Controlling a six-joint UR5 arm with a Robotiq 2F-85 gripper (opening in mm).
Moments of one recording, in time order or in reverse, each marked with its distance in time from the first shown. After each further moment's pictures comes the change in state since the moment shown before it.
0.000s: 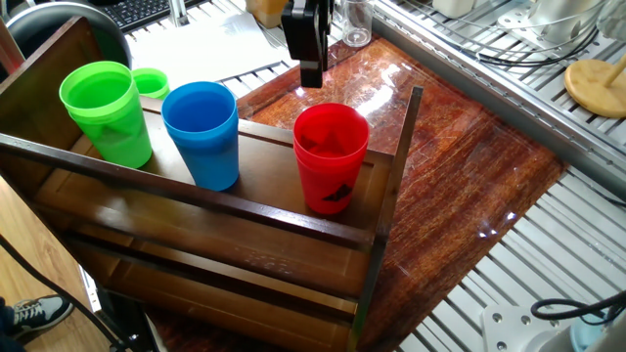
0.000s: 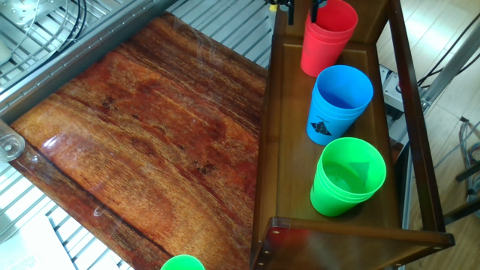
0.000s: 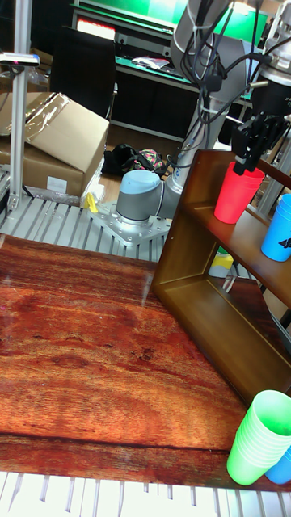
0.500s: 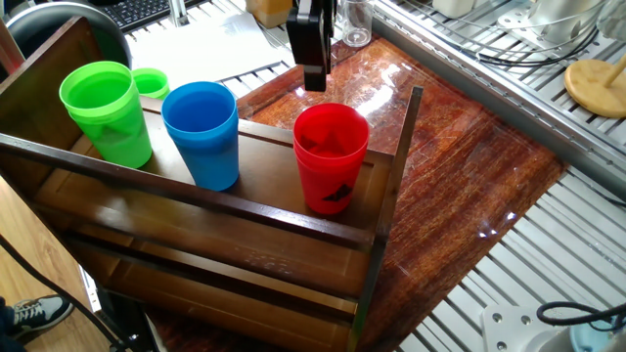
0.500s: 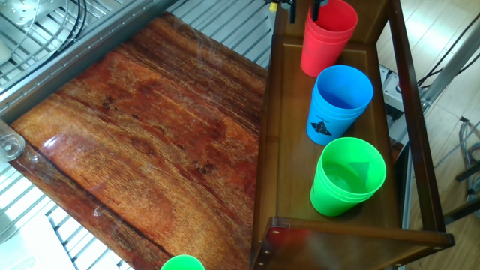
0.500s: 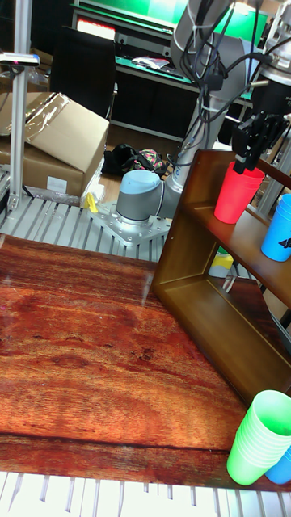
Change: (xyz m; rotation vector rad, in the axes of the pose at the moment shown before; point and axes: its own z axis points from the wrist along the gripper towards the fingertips) arm 0.006 0.009 0.003 0.009 -0.004 -0.007
